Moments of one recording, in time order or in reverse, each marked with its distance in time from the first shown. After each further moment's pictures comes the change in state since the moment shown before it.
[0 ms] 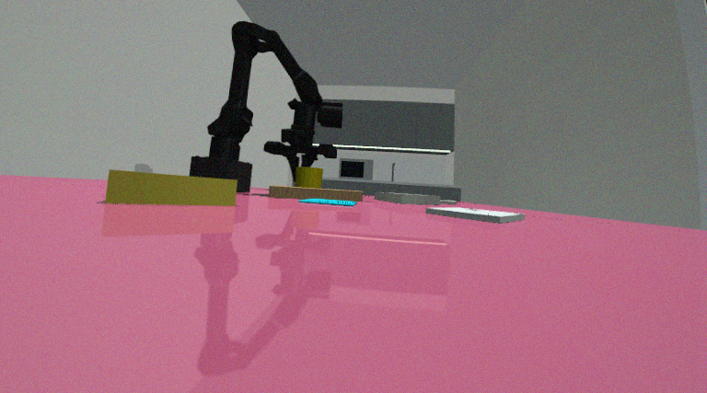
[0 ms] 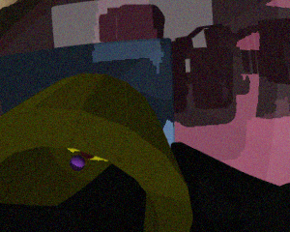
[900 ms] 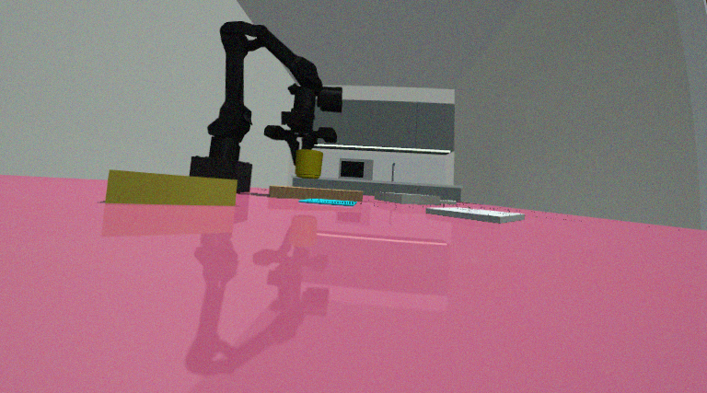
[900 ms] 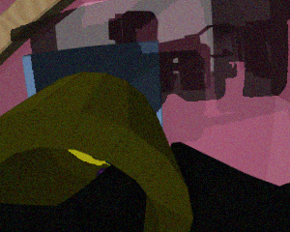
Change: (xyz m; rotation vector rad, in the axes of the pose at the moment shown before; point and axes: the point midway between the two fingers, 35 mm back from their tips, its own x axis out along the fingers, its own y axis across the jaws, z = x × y) arm -0.043 -0.003 0.003 0.007 0.001 0.005
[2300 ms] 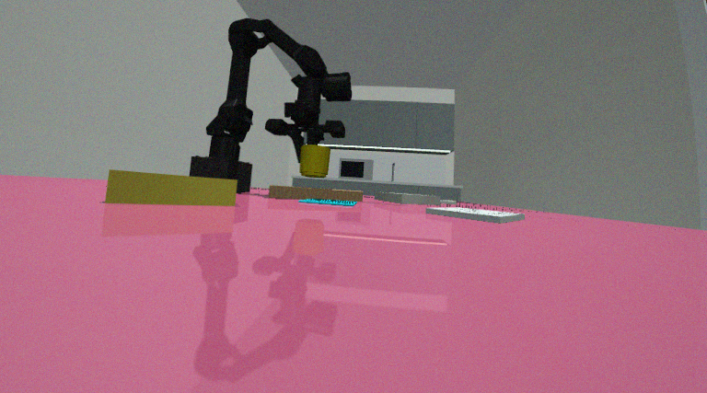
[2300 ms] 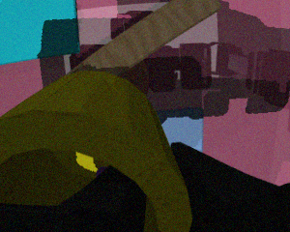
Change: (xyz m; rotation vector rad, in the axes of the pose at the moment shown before) arm -0.002 0.030 0.050 0.001 -0.004 0.009
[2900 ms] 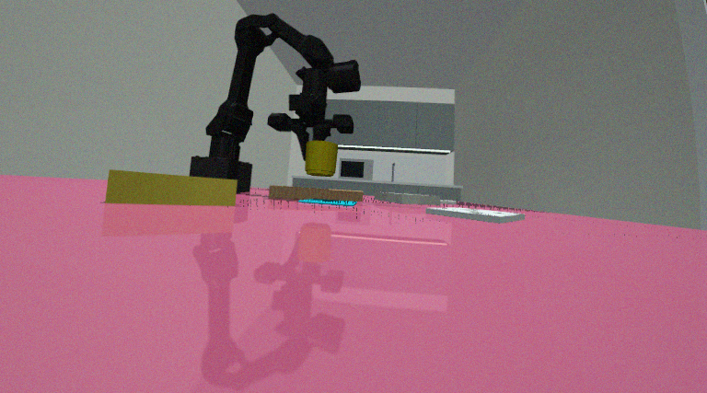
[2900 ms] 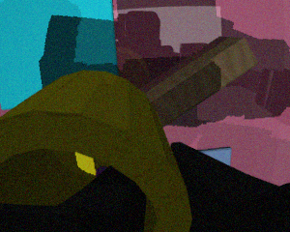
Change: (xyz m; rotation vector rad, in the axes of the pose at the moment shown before) arm -0.002 0.024 0.036 0.000 -0.003 0.006
